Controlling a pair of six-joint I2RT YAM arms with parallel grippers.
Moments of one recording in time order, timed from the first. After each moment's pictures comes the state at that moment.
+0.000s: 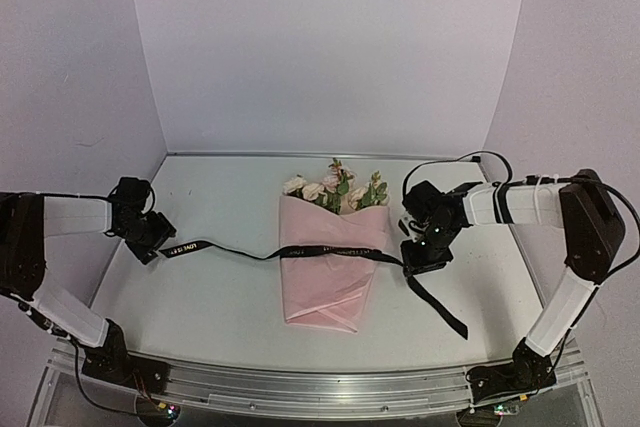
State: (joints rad) left arm -0.06 1.44 0.70 -0.30 0.03 -0.91; right arm 0.60 1.72 1.07 -0.71 -0.01 0.32
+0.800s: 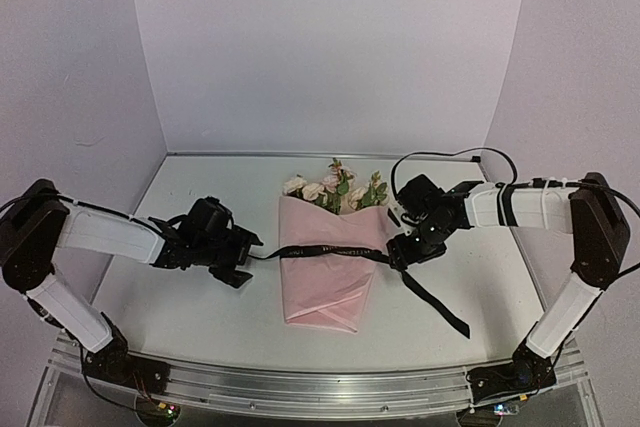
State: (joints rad) left arm -0.72 1.51 0.68 0.04 0.07 -1.78; right arm 0.66 1.68 1.08 -0.63 0.06 0.24
